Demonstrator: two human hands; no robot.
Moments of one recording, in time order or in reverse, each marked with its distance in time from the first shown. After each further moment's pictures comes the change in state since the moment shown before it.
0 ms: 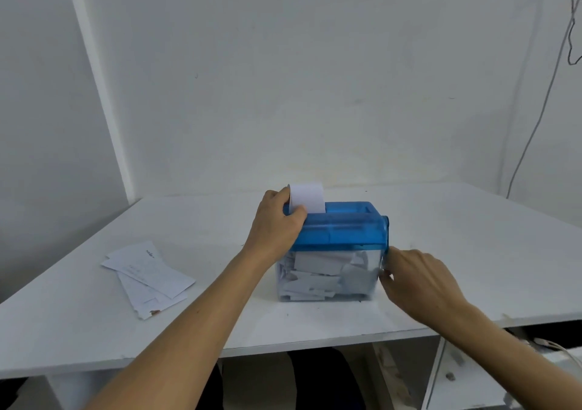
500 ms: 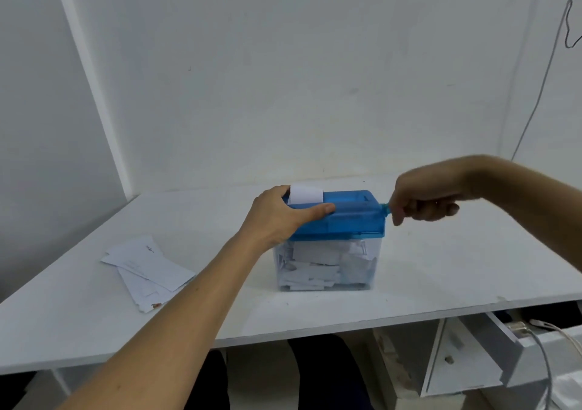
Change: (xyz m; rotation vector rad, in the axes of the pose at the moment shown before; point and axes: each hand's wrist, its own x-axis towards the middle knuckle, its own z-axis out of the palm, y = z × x) left_hand -0.005 0.011 -0.010 -0.003 -0.124 -0.059; right_hand 0.066 0.007 -0.137 0.369 -0.823 0.124
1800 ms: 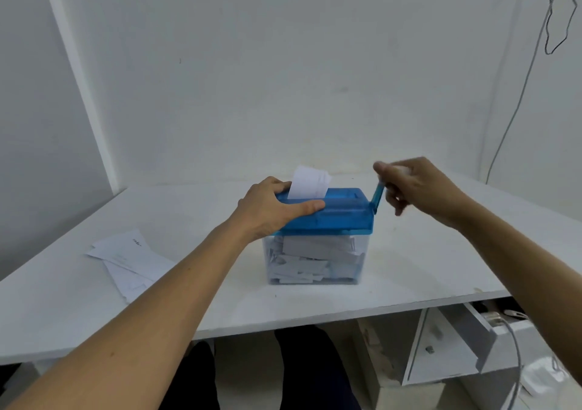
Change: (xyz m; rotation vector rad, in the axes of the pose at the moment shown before) left_hand 0.010 -0.002 -0.003 0.176 -0.070 0.008; right_hand 0.015 0.033 0.035 0.500 0.694 -0.530
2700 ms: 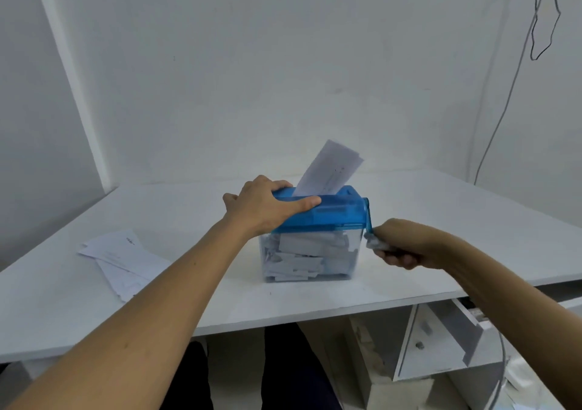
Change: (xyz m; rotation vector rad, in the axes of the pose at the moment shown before) left_hand 0.002 0.001 0.003 0.240 0.032 -0.073; right_hand -0.026 0.037 0.028 -0.096 -0.348 0.633
